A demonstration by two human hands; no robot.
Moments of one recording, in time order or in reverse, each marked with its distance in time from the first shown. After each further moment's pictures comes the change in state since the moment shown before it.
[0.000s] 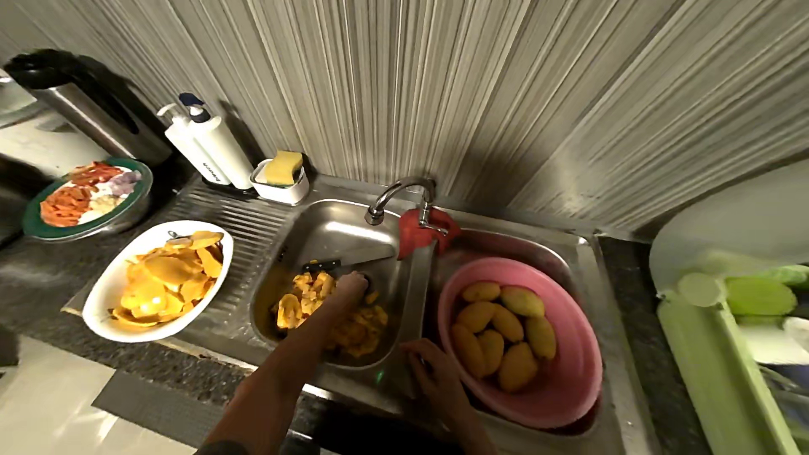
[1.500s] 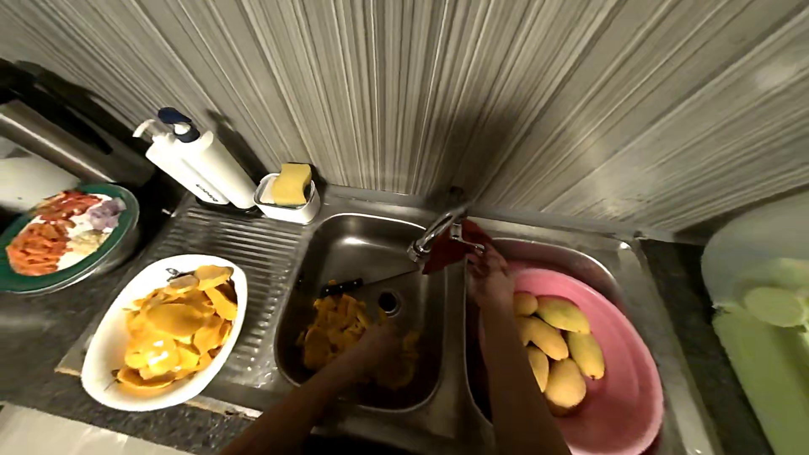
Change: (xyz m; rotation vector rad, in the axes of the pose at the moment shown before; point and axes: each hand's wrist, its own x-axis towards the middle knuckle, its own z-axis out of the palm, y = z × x) left_hand -0.064 -0.016 0.003 -0.107 -0.161 0.477; right_hand 0.219 0.045 -0.035 0.640 0.842 0.584
